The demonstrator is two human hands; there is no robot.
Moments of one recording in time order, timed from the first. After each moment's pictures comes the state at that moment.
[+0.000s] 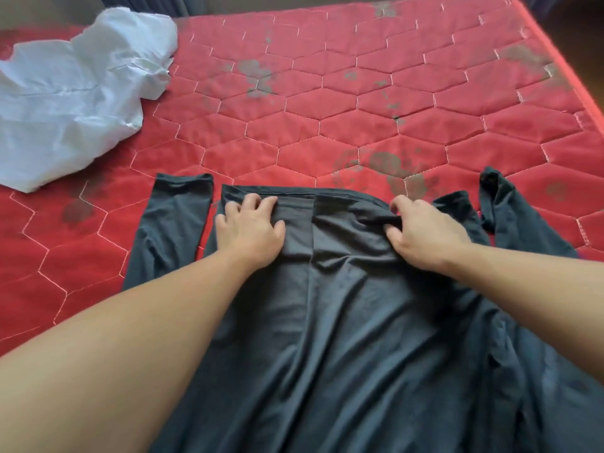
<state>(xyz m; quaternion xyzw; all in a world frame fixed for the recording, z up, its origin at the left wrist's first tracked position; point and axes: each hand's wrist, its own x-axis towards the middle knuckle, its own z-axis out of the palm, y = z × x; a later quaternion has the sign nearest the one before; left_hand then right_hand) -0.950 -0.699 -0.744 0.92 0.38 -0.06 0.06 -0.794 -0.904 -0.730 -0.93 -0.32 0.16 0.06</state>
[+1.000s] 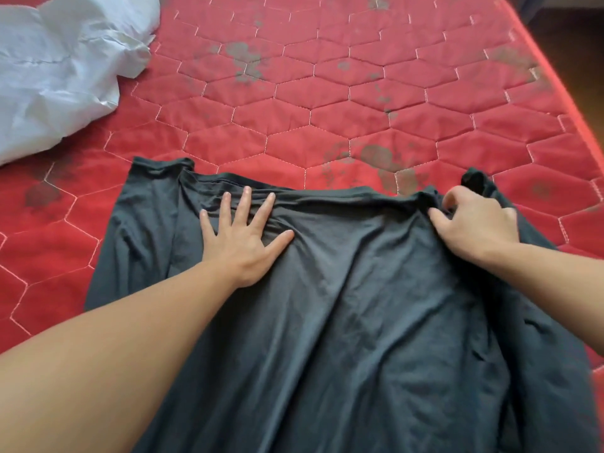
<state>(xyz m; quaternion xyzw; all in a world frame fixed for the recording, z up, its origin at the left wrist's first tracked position) -0.970 -0.709 -0.769 0.93 0.34 -0.13 0.10 -0.753 -0.948 -0.738 -0.98 -0.18 0.07 0.06</state>
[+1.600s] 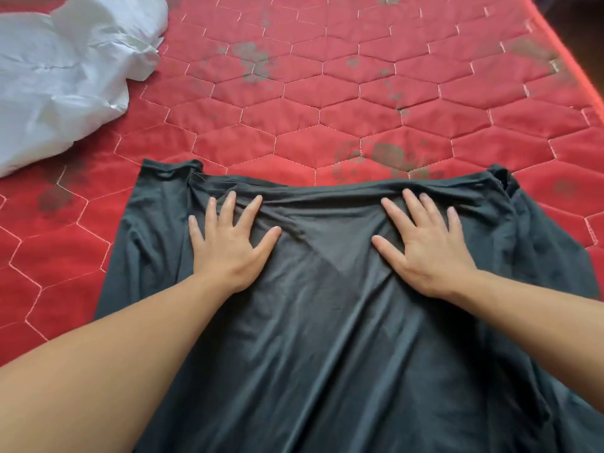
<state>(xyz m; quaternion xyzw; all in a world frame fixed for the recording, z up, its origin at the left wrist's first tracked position) -0.989 -0.695 -0.776 0.91 0.40 -0.03 0.11 -0.805 -0.922 -0.771 -0.92 -0.37 0.13 0.00</state>
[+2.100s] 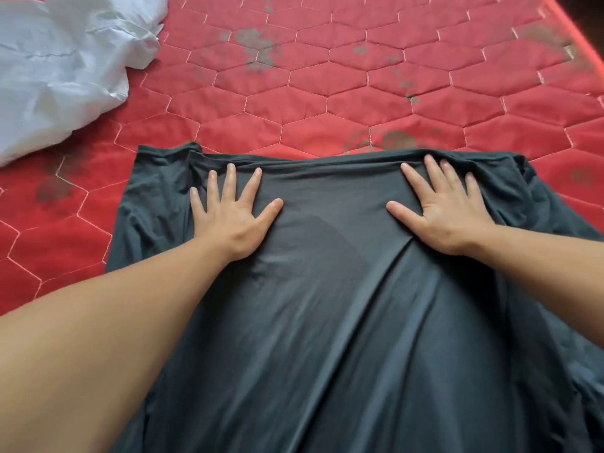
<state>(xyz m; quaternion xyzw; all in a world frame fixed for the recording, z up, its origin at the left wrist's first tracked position) -0.972 -0.669 -0.773 0.91 0.40 -0.09 0.10 -0.764 -0.905 -0.770 -0.93 -0.34 0.13 -0.02</state>
